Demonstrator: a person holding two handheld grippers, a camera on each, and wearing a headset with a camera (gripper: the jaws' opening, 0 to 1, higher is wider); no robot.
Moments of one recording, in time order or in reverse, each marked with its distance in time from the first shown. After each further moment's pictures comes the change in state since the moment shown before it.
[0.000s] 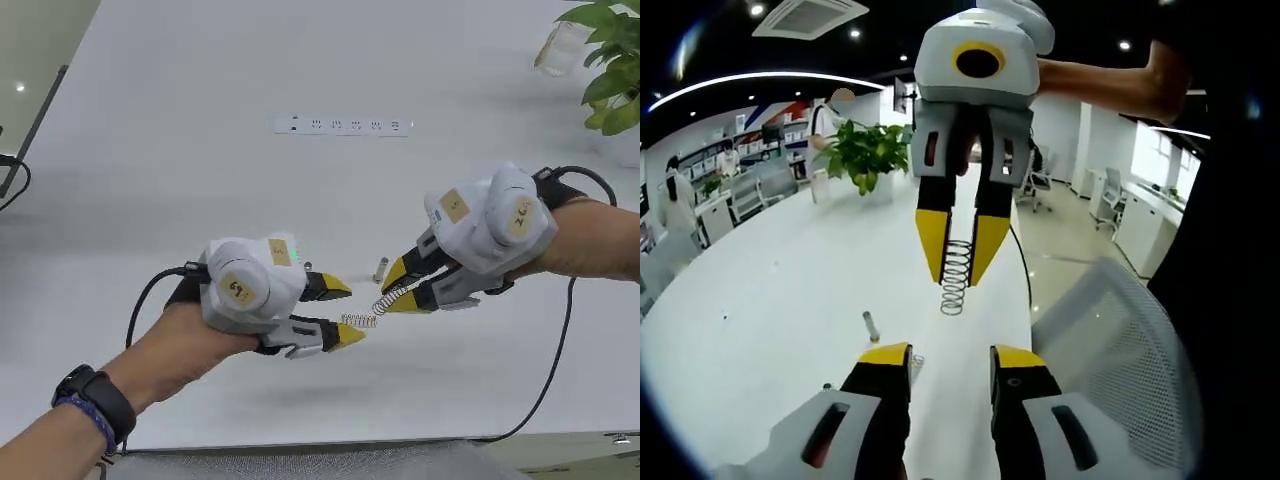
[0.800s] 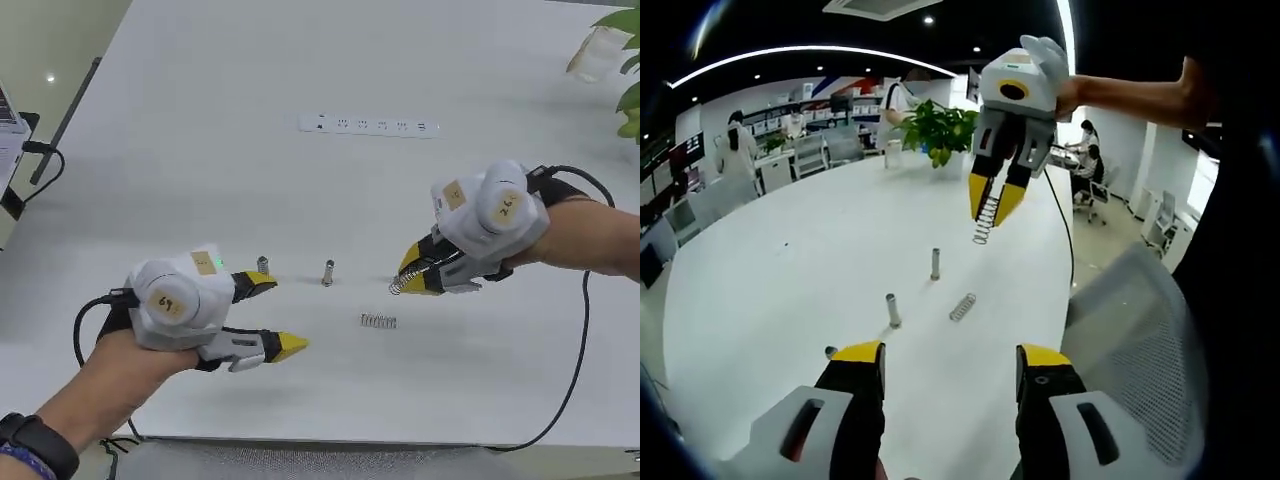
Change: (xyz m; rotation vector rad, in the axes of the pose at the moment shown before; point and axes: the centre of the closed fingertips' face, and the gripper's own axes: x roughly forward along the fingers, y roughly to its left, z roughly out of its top) left arm -0.067 0.035 -0.062 -0.186 0.035 0.233; right arm 0.020 -0.036 -0.015 0.056 0.061 -0.052
